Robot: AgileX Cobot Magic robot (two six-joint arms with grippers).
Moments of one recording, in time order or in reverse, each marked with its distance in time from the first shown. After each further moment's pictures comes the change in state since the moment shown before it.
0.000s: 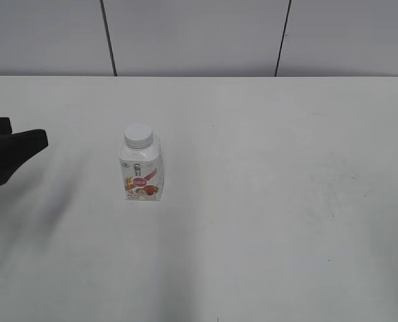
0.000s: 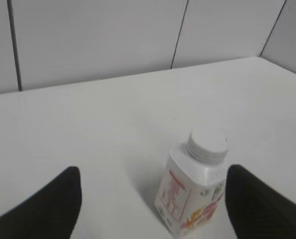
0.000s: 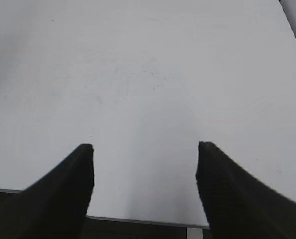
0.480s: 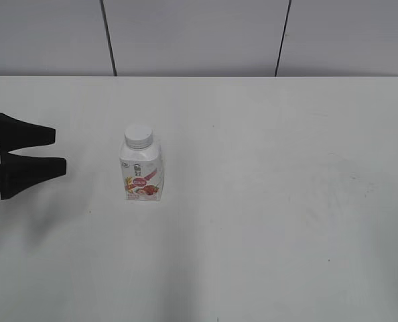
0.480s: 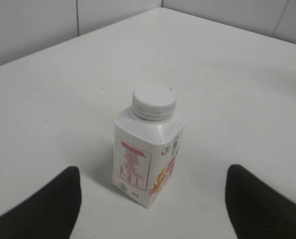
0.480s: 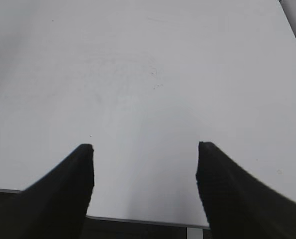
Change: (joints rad) left arm 0.137 0.324 -0.275 0.574 -0.230 -0.016; right arm 0.000 0.000 0.000 0.000 0.000 0.000
